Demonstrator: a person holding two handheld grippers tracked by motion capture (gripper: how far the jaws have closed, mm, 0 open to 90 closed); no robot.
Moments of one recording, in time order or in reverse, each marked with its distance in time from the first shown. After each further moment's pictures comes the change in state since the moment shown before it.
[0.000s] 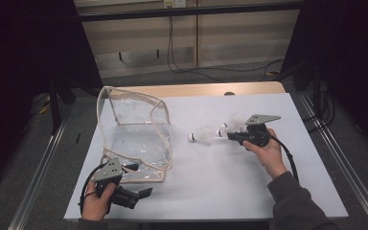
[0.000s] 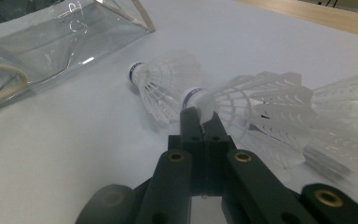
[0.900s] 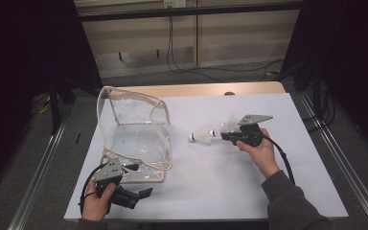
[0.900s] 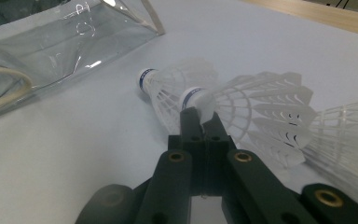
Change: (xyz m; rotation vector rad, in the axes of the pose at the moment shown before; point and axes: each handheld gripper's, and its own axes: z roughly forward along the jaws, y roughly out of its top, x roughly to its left) left arm 0.000 0.000 0.000 -0.001 0.004 0.005; right arm 0.009 0.004 0.016 -0.002 0.015 -0.012
